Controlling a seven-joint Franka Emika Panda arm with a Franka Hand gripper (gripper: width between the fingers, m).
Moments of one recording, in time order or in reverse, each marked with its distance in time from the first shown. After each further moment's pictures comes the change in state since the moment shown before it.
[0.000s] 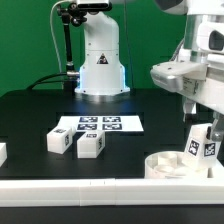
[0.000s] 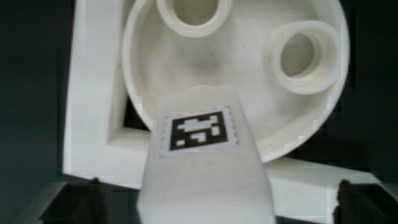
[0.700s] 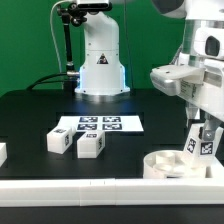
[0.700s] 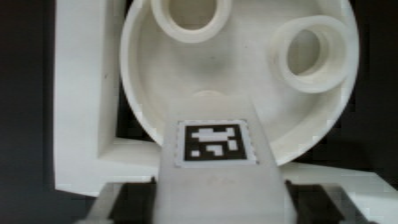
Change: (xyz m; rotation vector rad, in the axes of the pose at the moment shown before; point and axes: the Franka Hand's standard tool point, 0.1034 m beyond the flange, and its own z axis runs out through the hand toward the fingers) arm -0.003 -0.001 0.002 0.009 0.001 0.060
